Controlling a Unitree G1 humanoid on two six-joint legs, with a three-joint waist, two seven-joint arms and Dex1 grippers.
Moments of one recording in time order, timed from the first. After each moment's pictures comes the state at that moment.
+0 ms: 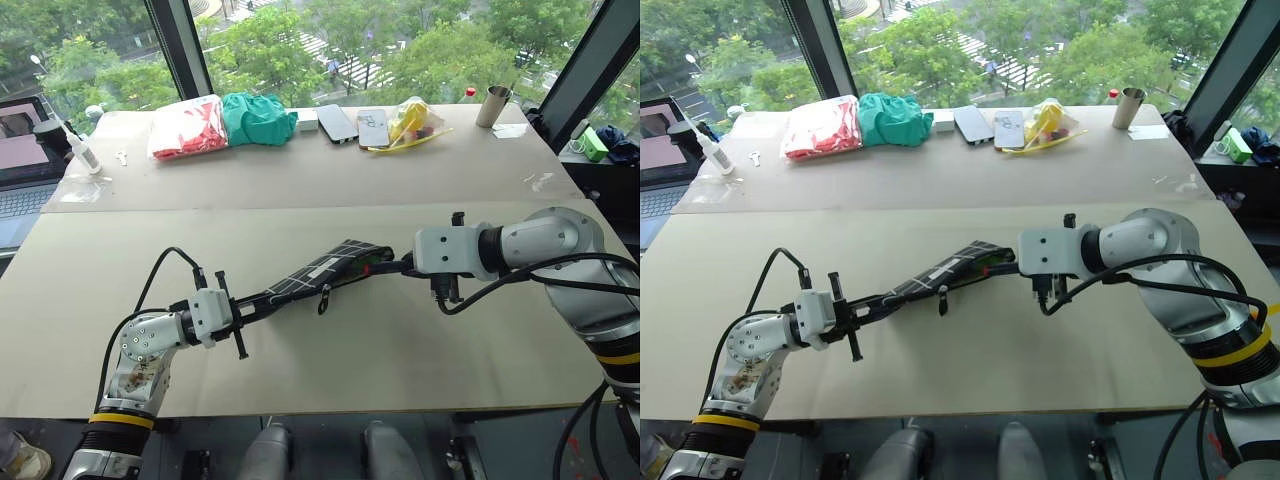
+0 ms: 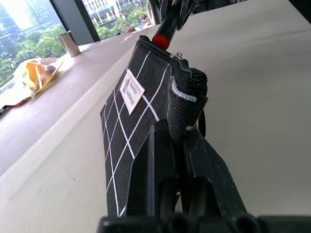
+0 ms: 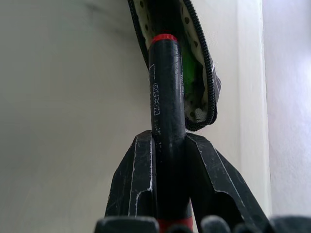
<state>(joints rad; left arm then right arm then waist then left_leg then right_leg) -0.16 0.54 -0.03 0.08 -0.33 -0.39 -1.11 -0.66 -0.95 0.31 -0.30 -0.08 0.35 1.18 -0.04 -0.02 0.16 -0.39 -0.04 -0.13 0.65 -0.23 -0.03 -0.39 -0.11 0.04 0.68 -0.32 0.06</state>
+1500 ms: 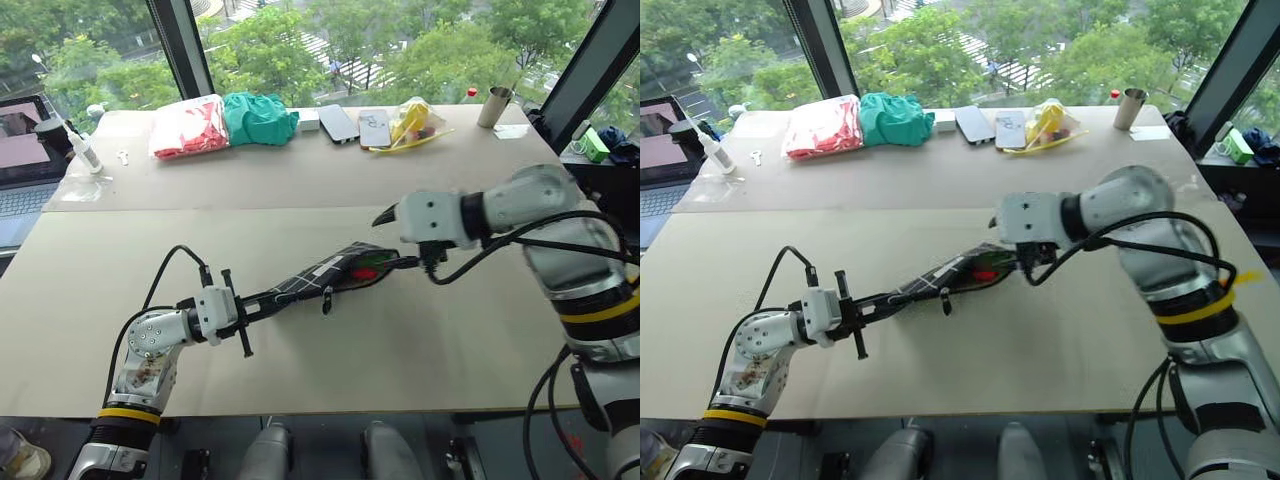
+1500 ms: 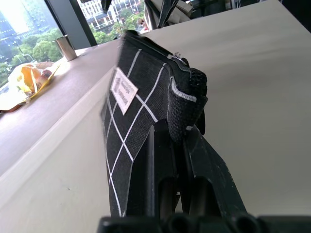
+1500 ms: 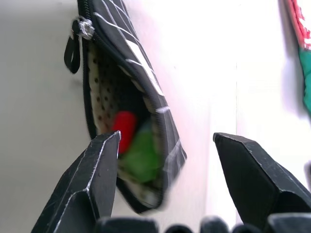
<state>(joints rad) -0.19 0.52 -0.04 0.11 -0.33 -0.39 -1.12 -0.82 -0.81 0.23 -0.13 0.05 0.32 1.35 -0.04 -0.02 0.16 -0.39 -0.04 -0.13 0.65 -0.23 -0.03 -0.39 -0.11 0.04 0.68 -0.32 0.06</state>
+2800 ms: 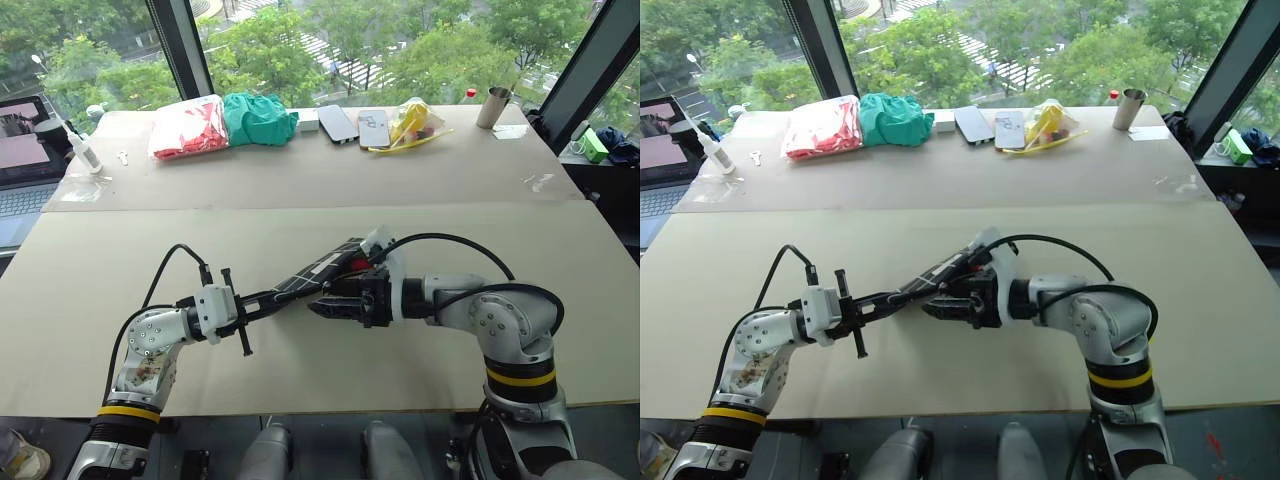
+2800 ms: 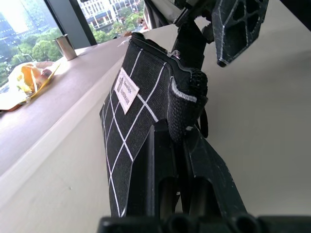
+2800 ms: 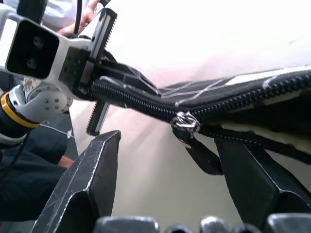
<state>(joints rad) -0.20 0.52 -0.04 0.12 -0.33 -0.39 -1.13 -0.56 -0.30 0.03 -0.38 0.65 1.38 0.64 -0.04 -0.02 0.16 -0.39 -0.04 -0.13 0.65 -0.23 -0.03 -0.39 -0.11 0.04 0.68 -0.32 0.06</state>
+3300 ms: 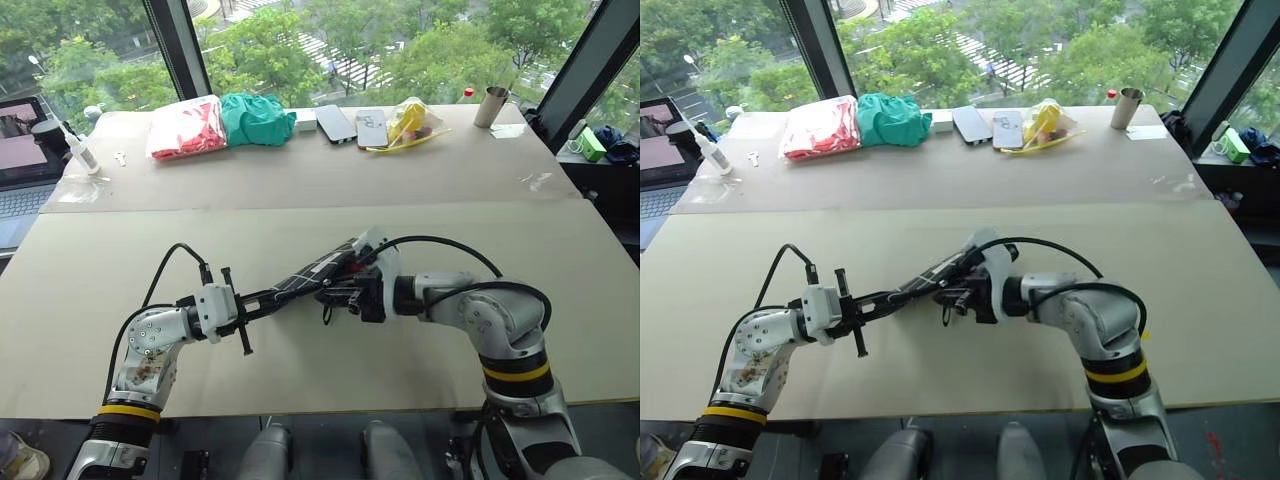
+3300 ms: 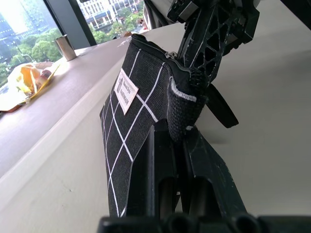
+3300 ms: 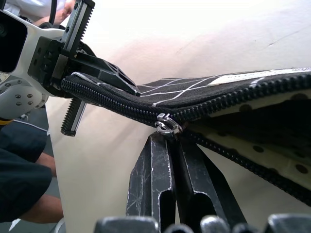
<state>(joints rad) -0.20 0.52 -0.04 0.13 -0.33 -0.39 -1.12 -0.58 -0.36 0.11 -0.34 0.62 1.28 0.61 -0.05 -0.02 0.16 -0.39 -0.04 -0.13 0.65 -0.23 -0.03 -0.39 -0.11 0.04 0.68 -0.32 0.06</state>
